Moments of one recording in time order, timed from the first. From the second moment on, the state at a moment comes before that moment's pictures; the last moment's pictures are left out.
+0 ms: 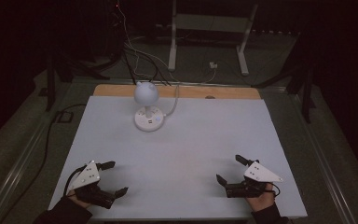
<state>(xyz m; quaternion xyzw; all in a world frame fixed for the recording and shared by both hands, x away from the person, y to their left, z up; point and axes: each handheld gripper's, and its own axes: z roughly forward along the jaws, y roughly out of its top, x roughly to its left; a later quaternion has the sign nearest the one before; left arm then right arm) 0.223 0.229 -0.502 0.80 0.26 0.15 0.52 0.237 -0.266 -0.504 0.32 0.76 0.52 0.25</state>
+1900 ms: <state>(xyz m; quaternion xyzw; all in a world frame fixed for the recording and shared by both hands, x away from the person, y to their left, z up) 0.242 0.203 -0.468 0.81 0.22 0.12 0.54 0.234 -0.263 -0.499 0.33 0.74 0.52 0.25</state>
